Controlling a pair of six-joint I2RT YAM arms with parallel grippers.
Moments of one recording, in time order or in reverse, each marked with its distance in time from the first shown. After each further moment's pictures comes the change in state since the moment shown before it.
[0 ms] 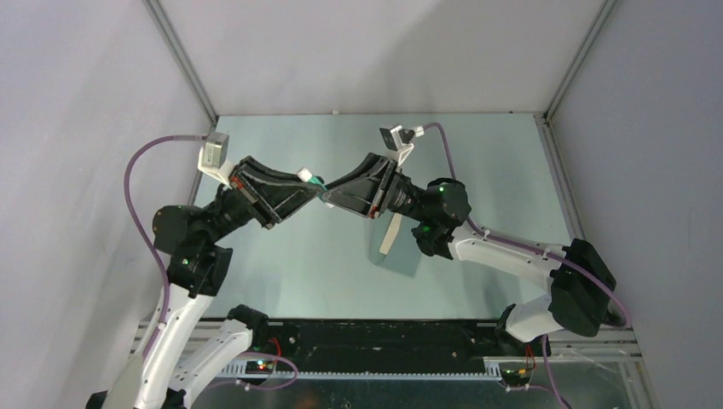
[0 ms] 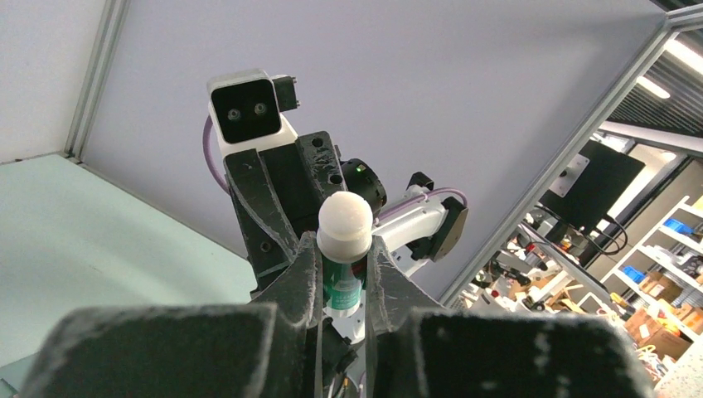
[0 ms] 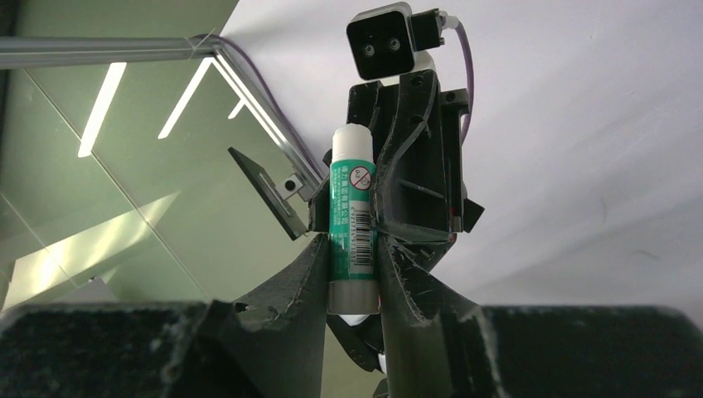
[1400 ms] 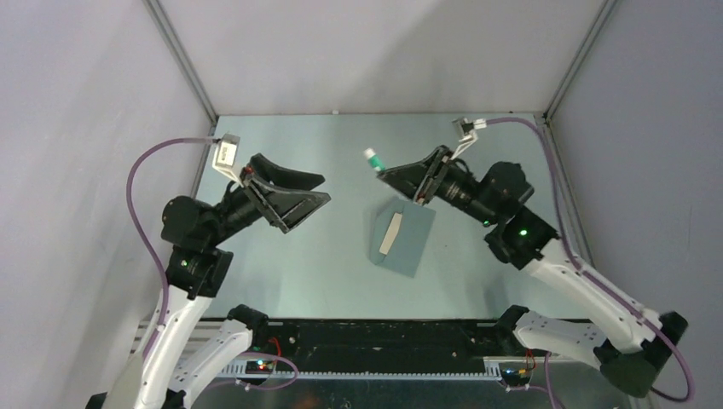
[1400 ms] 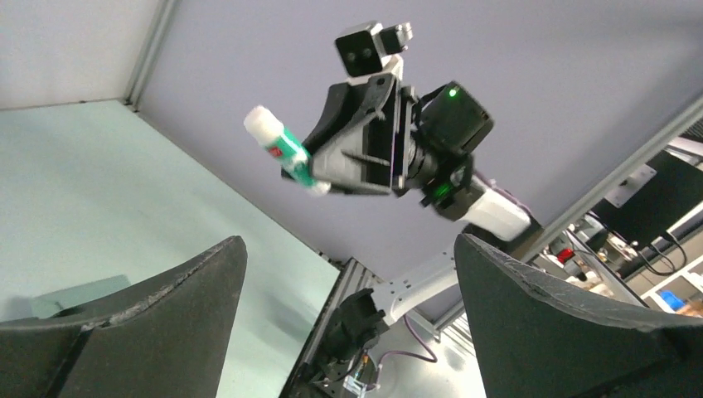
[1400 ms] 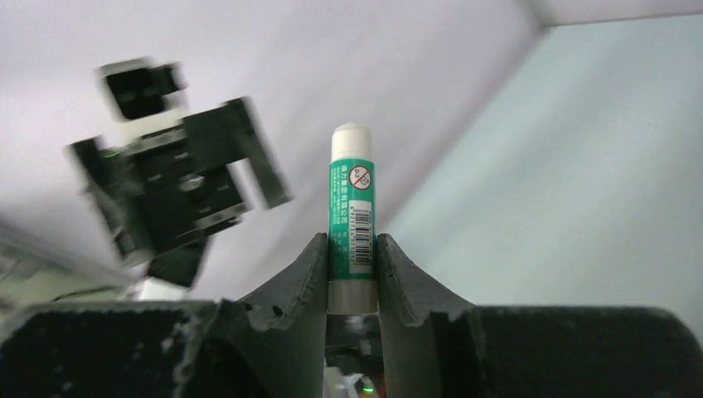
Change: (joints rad) left arm 0.000 -0.009 0.001 -0.187 -0.042 0.098; right arm -0.163 -0.419 -0.006 -0.945 0.202 -0.392
